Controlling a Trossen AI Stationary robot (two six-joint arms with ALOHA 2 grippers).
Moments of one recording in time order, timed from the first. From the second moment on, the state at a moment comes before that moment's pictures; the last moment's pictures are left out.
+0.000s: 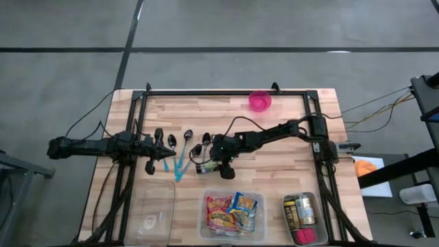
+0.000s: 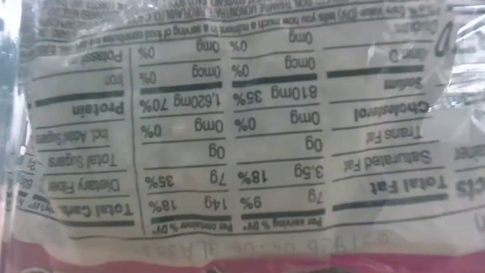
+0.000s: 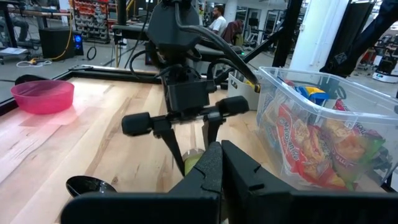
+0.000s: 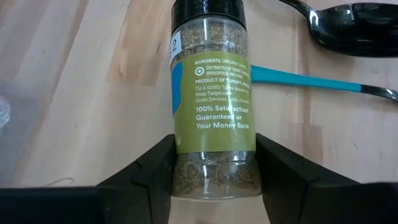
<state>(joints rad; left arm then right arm) 0.00 0.13 0.00 0.04 0.11 -0.11 -0.02 2.08 1.31 -0.12 -0.29 0.00</state>
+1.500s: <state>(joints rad) 0.00 0.14 0.00 0.04 0.11 -0.11 0.56 1.22 1.30 -1.39 0.19 1.58</state>
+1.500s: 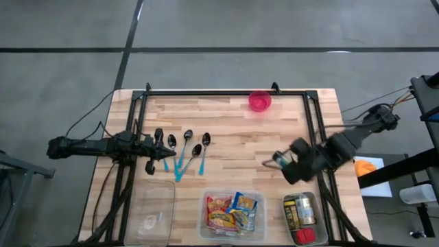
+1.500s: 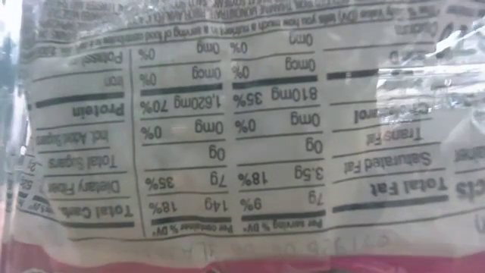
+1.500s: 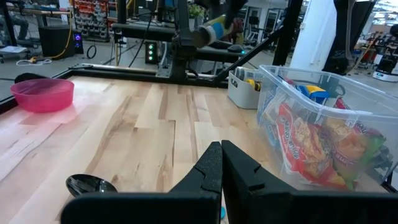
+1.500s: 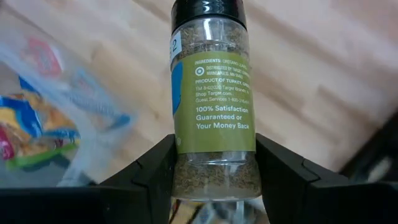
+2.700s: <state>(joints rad) 0.00 0.14 0.00 0.04 0.11 -0.11 1.25 1.62 1.48 -1.53 0.00 2.38</state>
